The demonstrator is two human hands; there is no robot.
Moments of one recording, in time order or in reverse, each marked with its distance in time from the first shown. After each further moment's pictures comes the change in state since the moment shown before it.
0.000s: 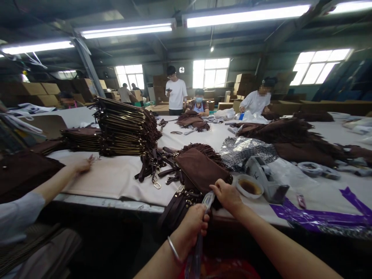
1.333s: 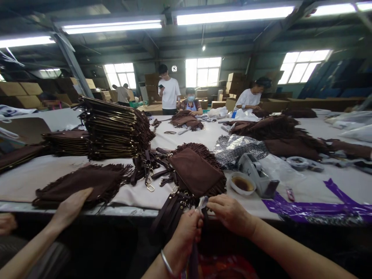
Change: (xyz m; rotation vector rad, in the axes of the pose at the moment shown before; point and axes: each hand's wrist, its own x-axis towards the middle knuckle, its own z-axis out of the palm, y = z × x) left_hand -0.004 -0.016 0.001 -0.039 0.054 0.059; right_hand -0.047 0.007 -0.032 0.116 -0.072 -0.698
